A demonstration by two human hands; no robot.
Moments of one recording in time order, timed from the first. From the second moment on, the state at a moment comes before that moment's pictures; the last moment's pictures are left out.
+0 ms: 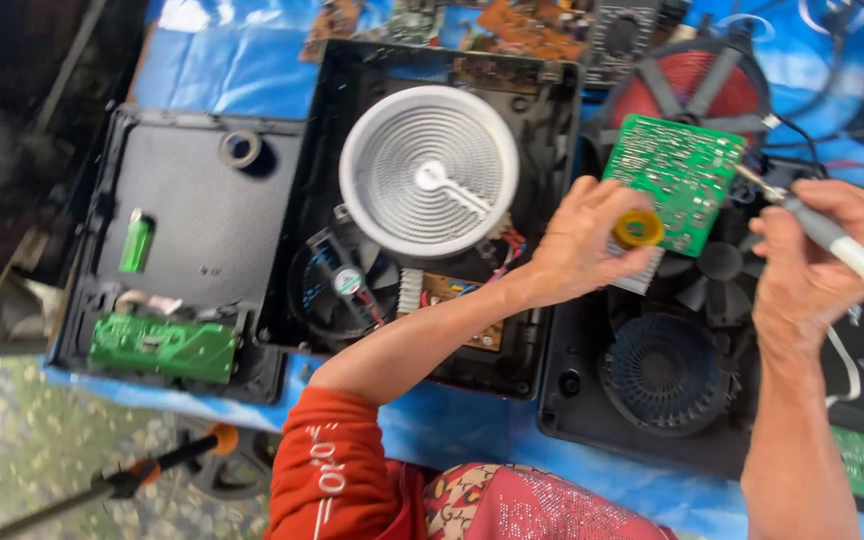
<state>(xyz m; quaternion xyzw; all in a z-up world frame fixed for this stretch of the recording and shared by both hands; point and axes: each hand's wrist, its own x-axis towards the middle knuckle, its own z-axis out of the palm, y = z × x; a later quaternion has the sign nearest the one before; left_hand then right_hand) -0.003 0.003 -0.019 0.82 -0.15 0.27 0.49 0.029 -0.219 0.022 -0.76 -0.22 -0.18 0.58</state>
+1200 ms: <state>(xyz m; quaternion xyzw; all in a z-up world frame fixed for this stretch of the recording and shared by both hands) 0.060 -0.021 -0.012 0.75 -0.15 0.34 0.54 0.053 -0.224 0.023 -0.66 -0.12 -0.22 0.71</state>
